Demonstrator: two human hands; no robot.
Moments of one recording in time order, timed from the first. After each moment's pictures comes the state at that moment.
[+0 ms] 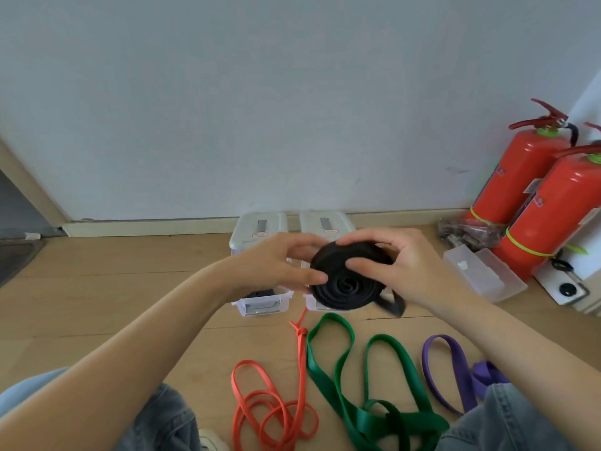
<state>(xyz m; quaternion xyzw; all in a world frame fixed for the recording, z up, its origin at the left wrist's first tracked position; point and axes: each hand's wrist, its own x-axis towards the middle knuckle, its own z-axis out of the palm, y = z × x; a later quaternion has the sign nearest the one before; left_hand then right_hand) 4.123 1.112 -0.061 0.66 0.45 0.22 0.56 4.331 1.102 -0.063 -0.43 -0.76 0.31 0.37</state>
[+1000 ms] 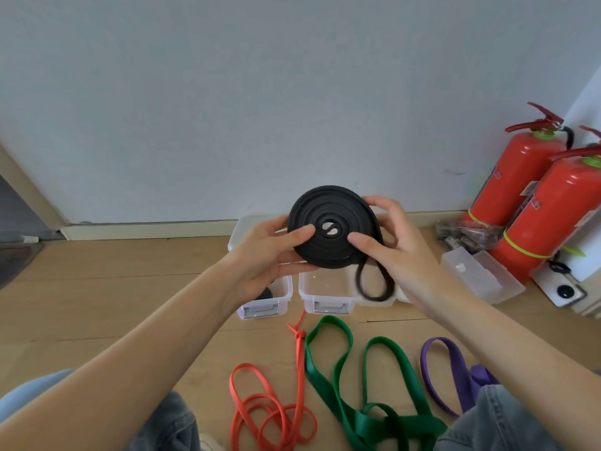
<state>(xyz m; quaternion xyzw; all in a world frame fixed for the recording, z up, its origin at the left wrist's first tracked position) 4.131 1.122 -0.067 0.43 0.41 0.43 0.68 4.329 1.116 -0.073 -0.43 -0.61 0.46 0.48</state>
